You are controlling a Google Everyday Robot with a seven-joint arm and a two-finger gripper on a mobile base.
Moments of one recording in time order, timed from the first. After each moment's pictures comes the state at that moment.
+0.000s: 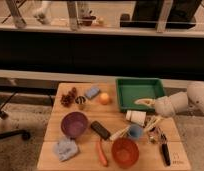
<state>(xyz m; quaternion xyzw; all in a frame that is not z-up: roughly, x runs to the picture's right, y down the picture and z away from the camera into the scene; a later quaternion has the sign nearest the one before) 0.205 0.126 0.679 -0.27 -0.48 0.07 0.83</state>
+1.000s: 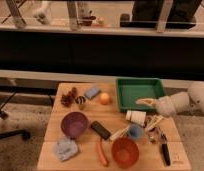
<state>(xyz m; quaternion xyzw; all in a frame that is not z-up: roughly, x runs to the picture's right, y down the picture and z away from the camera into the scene) 0.211 0.125 0.684 -0.27 -0.48 0.08 0.83</state>
